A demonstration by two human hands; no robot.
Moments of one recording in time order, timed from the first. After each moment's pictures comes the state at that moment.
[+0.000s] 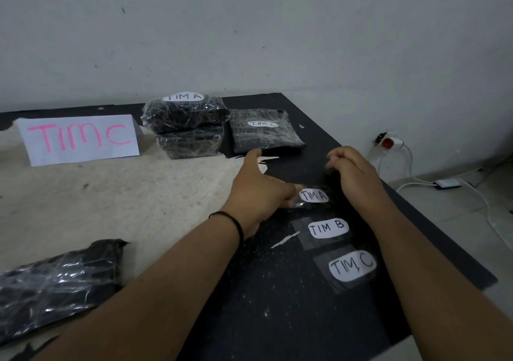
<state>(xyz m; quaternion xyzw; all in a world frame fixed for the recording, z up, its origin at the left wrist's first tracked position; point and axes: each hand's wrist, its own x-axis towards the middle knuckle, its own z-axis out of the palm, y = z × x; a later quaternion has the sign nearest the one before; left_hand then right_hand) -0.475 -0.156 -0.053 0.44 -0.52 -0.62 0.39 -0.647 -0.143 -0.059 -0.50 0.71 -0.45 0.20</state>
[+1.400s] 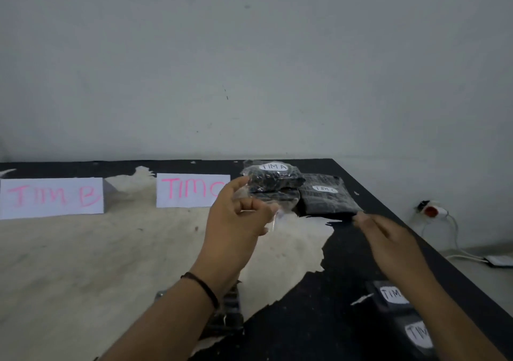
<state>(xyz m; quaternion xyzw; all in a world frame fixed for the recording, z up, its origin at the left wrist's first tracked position) -0.311 -0.131 0.012 0.40 -0.50 -0.50 0.58 -0.541 -0.101 0.000 -0.54 0.69 -0.44 0.19</state>
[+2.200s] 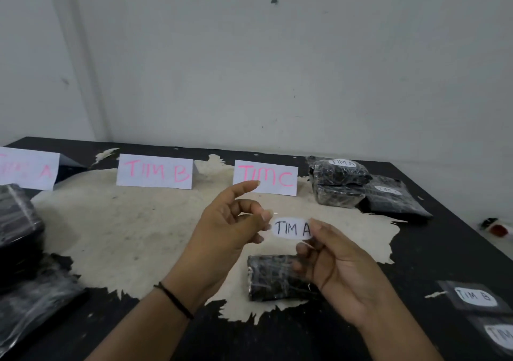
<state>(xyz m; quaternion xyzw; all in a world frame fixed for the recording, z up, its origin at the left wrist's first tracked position) -0.175 -0.061 0.008 0.36 -0.48 -0.52 0.60 -0.351 -0.063 -0.008 -0.32 0.37 -0.51 0.71</state>
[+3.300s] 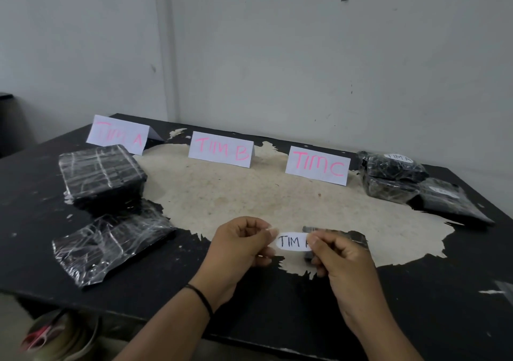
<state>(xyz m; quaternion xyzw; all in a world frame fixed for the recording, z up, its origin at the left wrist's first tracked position) -0.123 0.004 -0.048 0.51 -0.35 -0.53 0.58 -0.288 -0.012 -0.050 -0.53 0.52 -0.49 0.46</state>
